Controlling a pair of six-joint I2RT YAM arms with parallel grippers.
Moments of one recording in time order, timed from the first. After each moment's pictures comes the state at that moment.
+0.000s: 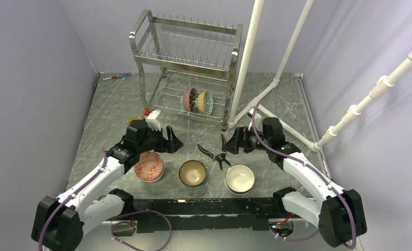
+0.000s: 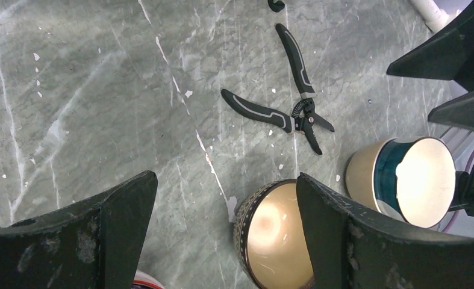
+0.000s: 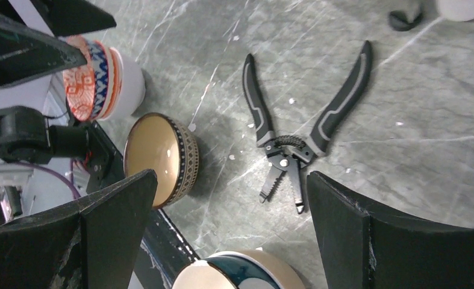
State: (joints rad) left arm -0.43 0.97 0.56 -0.13 0.31 -0.44; right arm 0.32 1.01 0.55 -0.12 -0.59 0.40
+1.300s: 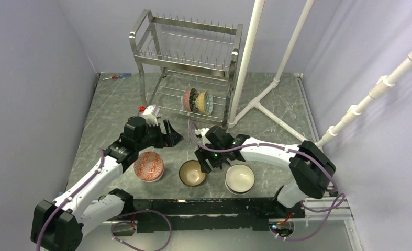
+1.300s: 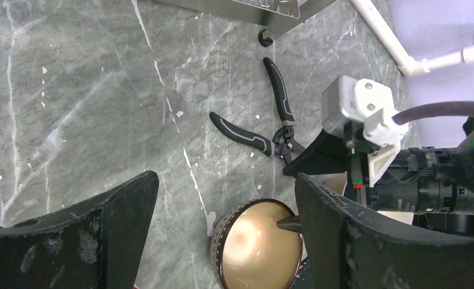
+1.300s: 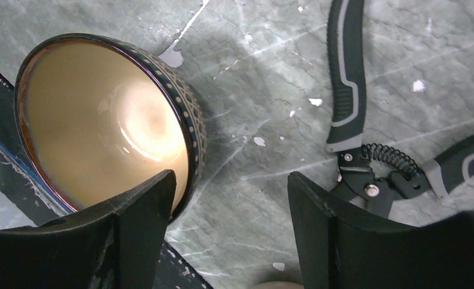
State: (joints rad) left arm -0.43 0.94 0.61 -0.15 0.26 -0.55; right arm 0.90 1.52 0.87 -0.36 -0.19 0.25
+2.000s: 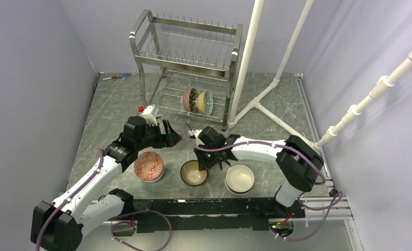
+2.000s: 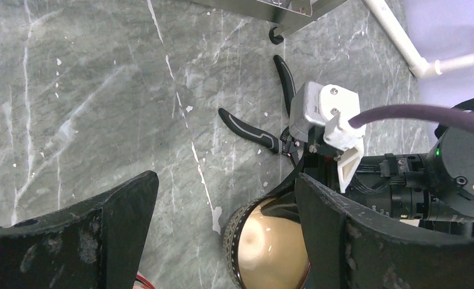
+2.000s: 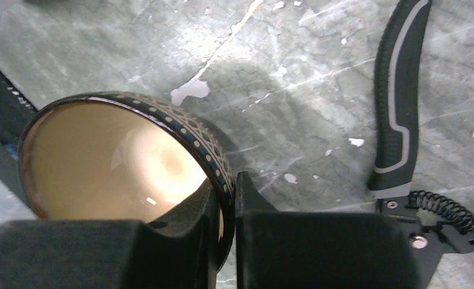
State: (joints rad) left arm -0.43 0.94 0.64 -0.21 0.23 -0.54; right arm 0.94 1.65 0.93 -0.29 -0.23 0.31
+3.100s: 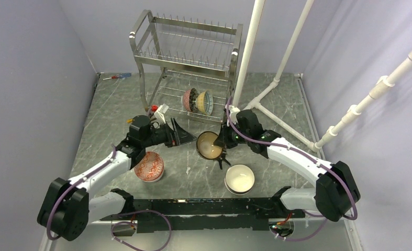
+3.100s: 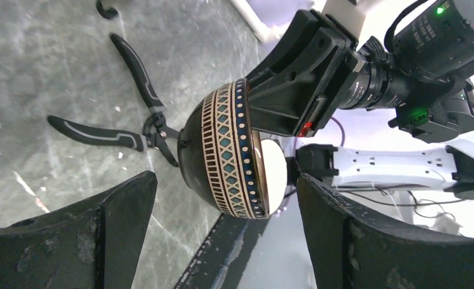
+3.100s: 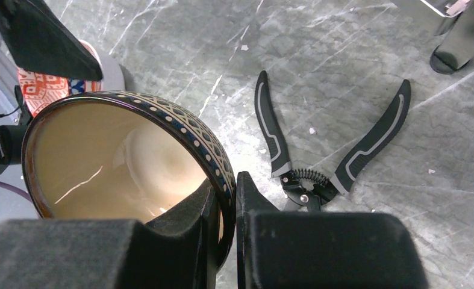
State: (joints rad) left arm -0.44 1.10 0.55 0.28 0.65 -0.85; right arm 0.62 1.25 0.78 -0.18 -0.31 0.39
